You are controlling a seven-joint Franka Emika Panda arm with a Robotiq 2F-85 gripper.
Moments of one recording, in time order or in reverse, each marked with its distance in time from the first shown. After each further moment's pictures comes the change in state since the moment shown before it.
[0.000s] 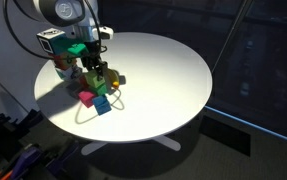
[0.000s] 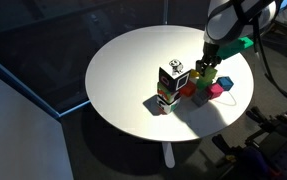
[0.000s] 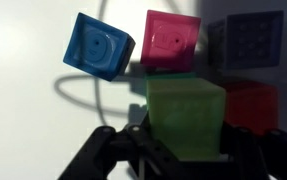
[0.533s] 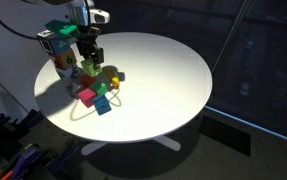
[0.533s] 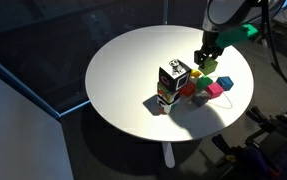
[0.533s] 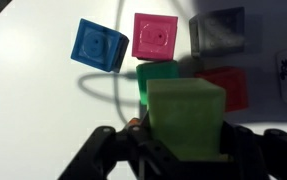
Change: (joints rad) arm 0.031 -0.094 -0.005 0.013 -0.031 -0.100 0.106
